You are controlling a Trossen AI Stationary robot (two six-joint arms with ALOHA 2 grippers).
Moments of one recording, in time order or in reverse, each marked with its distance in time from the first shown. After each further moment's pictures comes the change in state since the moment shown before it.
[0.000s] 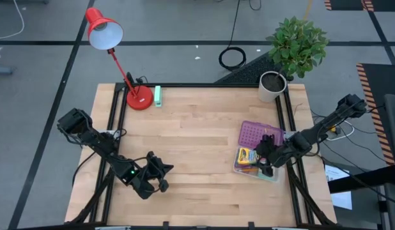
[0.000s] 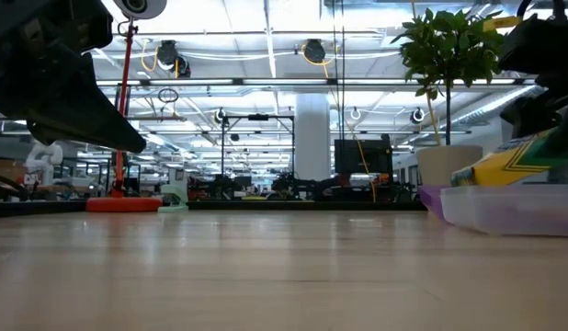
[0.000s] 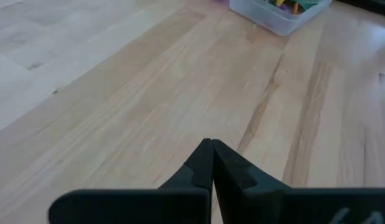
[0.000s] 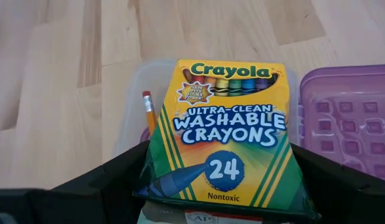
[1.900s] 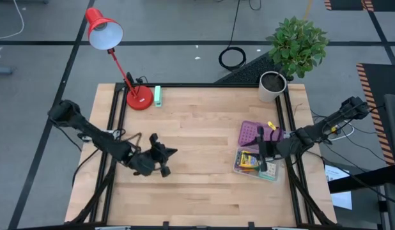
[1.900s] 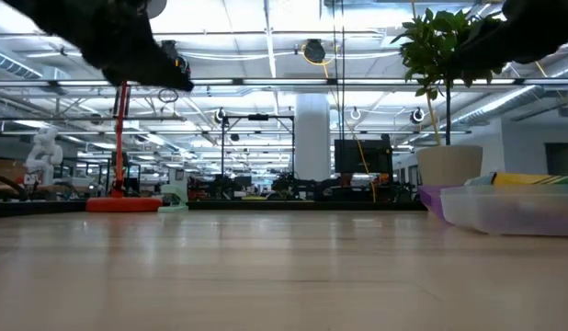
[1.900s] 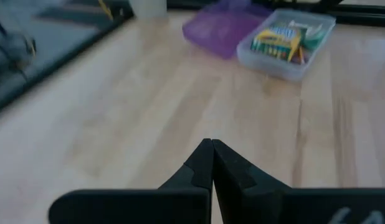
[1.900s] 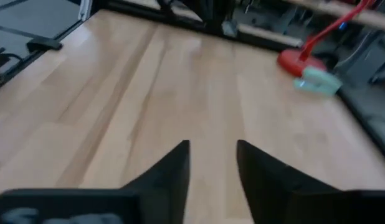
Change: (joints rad) left arm 0.202 -0.243 0.007 0.011 0.072 0.529; right arm -0.080 -0.094 0.000 0.424 0.151 -0.669
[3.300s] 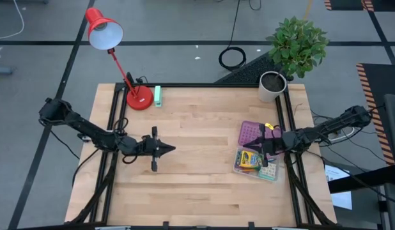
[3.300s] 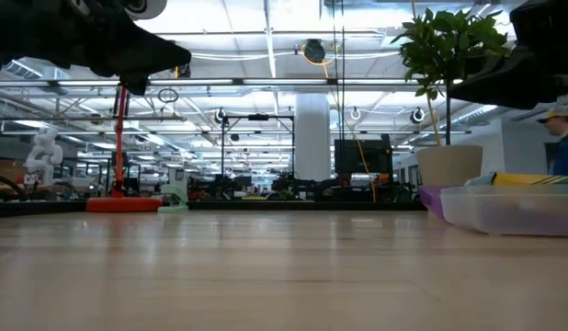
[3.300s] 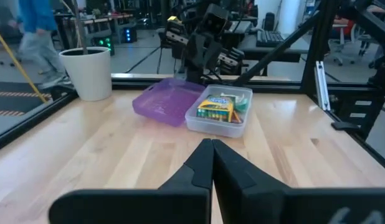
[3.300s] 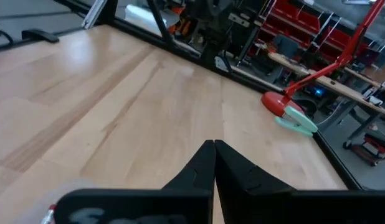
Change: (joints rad) left arm 0.149 -0.204 -0.398 0.782 0.368 0.441; right arm -0.159 -0.254 -0.345 0.351 -0.168 -0.338
